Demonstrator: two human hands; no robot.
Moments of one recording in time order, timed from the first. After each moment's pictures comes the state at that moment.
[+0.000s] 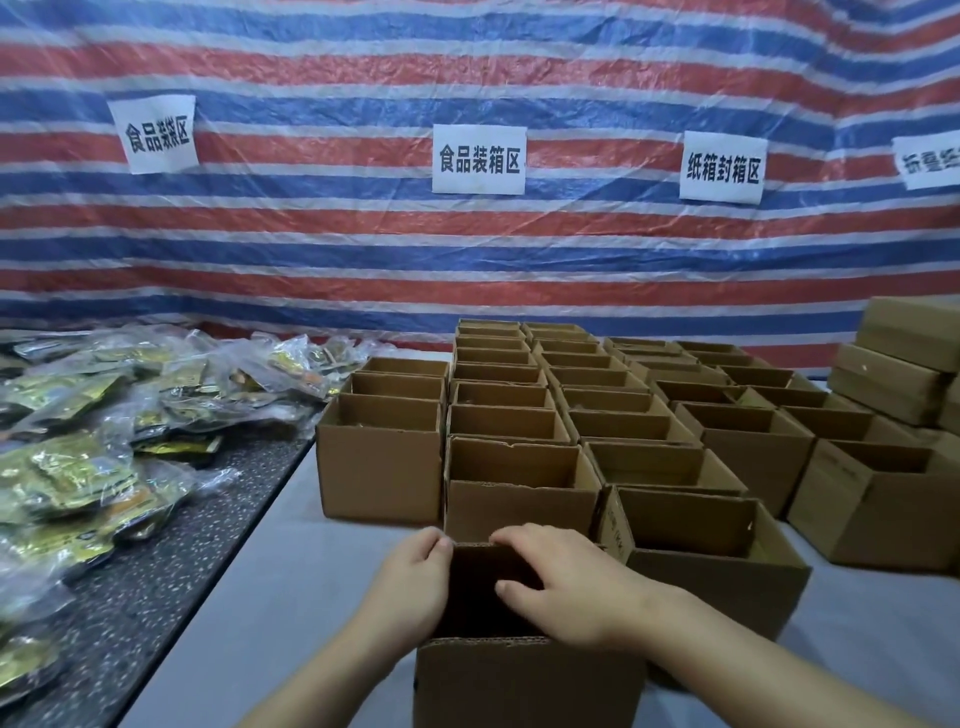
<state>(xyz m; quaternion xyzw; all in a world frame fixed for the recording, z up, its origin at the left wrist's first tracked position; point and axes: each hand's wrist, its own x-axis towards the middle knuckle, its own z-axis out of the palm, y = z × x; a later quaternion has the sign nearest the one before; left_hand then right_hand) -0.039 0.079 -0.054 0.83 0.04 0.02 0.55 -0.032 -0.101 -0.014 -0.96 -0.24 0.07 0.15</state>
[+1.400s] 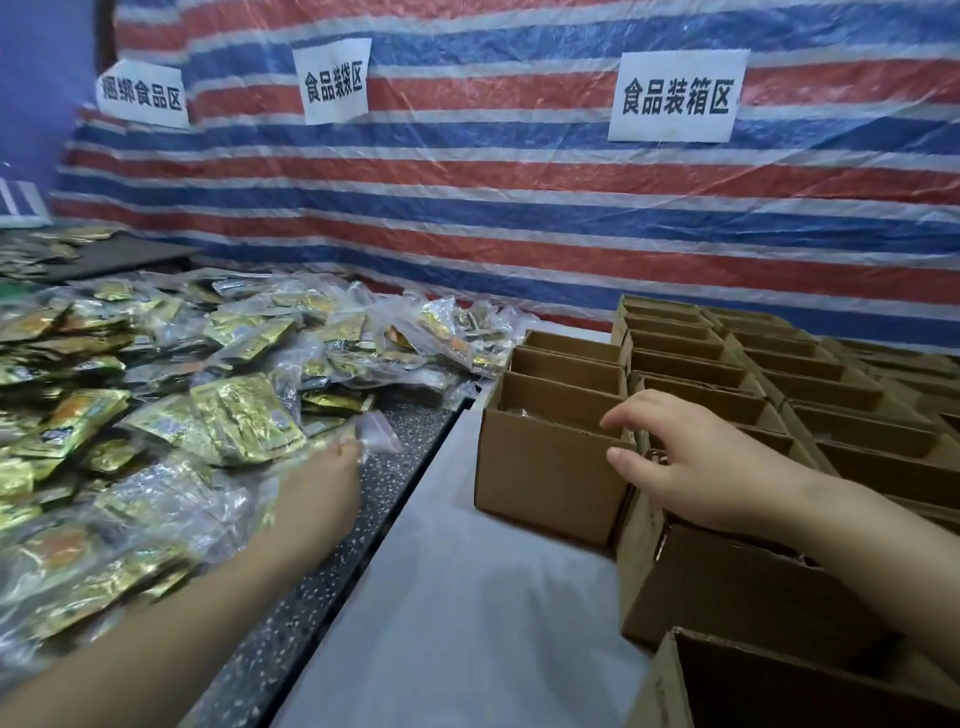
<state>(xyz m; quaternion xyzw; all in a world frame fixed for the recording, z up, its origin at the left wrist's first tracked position) 0.081 0.366 -0.132 0.96 0.17 0.22 0.04 0.105 0.000 0.027 -0.93 -0.33 -0.08 0.13</state>
